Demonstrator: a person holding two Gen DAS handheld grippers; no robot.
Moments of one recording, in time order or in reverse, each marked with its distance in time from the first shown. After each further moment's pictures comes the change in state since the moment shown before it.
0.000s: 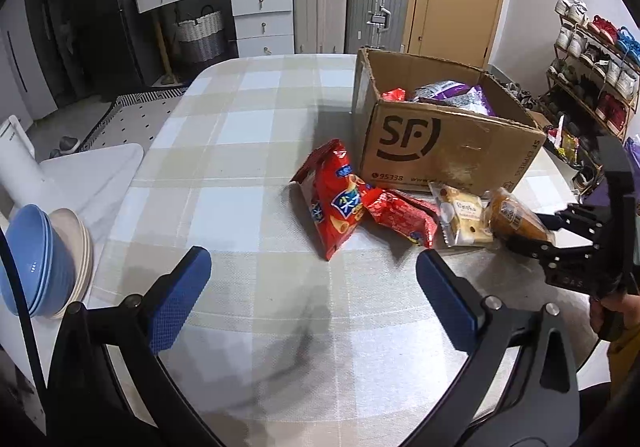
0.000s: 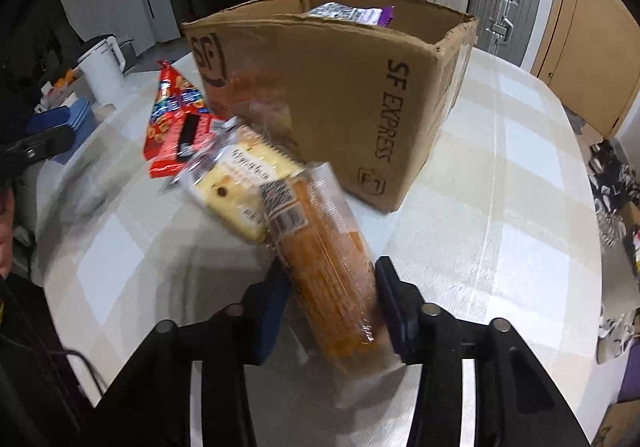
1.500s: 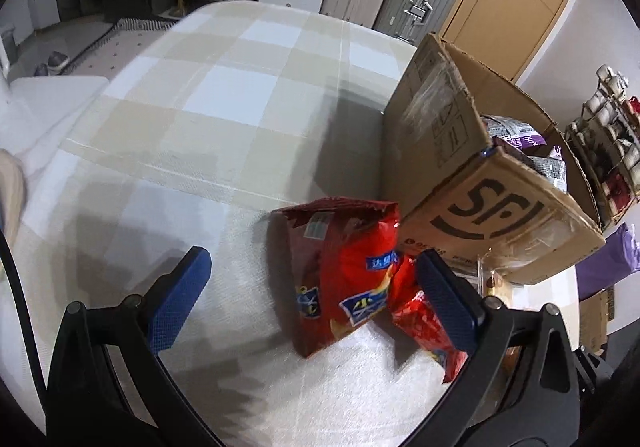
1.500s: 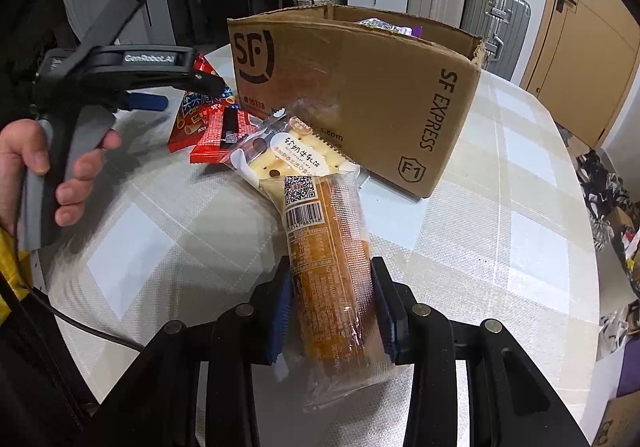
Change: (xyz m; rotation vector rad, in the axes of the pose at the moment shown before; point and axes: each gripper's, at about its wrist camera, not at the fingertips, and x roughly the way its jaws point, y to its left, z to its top) left arm 0.129 0.021 0.046 -0.276 0.130 -0.091; right arm -0.022 0.047 -0.028 -0.008 -0.070 -0.066
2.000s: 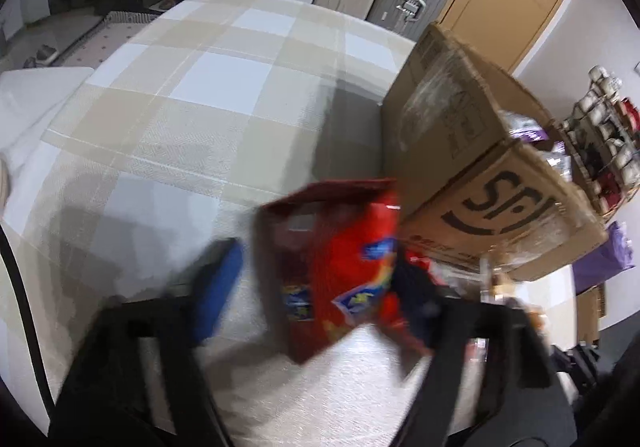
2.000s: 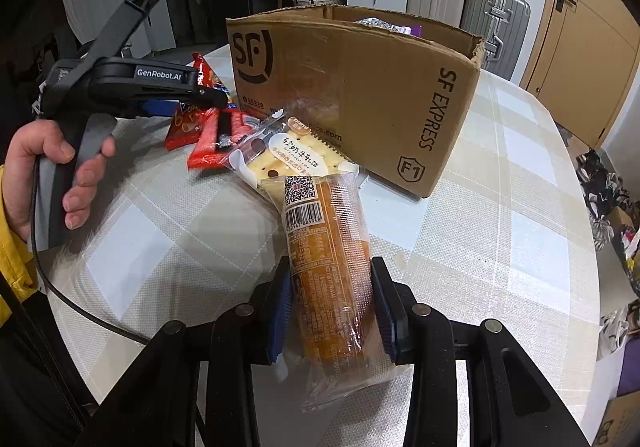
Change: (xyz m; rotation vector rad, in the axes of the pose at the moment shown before) left arm 0.016 0.009 0.000 -0.006 0.012 -0.059; right arm 0.001 0.001 -0.001 0.001 -0.002 -0.004
